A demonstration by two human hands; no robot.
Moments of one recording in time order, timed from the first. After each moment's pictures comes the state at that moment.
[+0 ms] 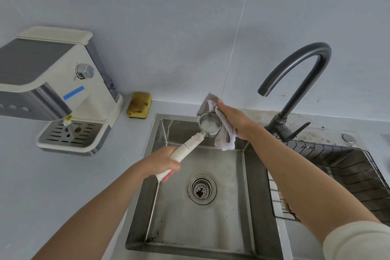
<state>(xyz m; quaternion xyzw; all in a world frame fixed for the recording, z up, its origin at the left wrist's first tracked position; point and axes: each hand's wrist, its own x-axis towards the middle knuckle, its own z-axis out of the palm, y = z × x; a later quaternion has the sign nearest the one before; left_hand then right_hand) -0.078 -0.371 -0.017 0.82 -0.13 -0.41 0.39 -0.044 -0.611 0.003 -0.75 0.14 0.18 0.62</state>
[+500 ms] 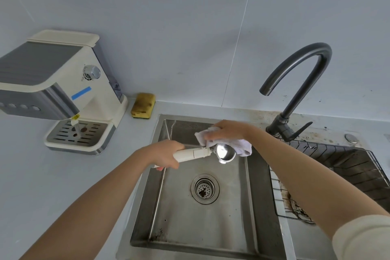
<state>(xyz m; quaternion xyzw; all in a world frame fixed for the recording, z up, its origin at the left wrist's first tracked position) -0.065 -0.375 0.008 0.88 -0.24 -0.38 0.13 -0.075 -0.593 0.019 -0.87 0.00 0.33 0.38</state>
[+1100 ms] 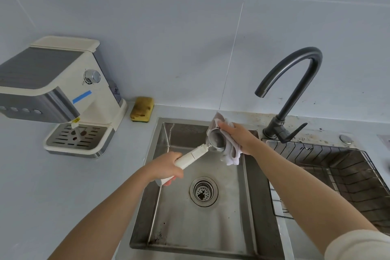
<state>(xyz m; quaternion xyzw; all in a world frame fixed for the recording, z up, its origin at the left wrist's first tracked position) -0.088 -0.371 -0.018 0.85 -0.14 -0.40 0.30 -0.092 -0.602 0.003 -0.75 0.17 0.16 0.62</state>
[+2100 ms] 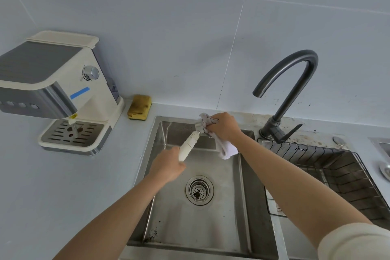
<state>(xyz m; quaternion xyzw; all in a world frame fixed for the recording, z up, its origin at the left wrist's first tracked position) -0.110 -0.394 -0.016 0.95 -0.09 -0.19 0.22 -0.070 -0.574 0.018 -0.91 0.16 0.09 0.37</state>
